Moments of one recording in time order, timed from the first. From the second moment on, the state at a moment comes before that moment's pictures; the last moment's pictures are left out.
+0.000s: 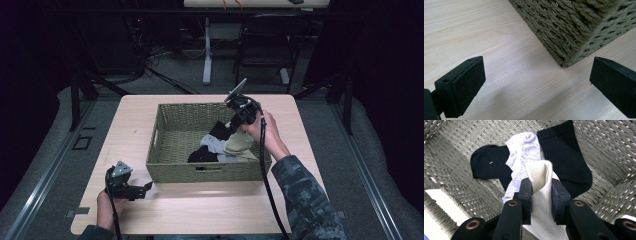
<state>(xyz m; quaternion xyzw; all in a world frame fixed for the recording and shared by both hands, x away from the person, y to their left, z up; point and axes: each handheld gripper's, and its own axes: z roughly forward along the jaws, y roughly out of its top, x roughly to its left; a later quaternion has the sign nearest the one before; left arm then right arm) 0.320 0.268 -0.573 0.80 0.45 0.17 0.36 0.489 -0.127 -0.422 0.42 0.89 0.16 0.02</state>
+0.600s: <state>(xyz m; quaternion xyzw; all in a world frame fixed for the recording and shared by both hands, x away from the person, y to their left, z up) 0.320 0.266 -0.573 0.80 0.45 0.18 0.36 0.484 -0.133 -0.379 0.41 0.90 0.16 0.02</state>
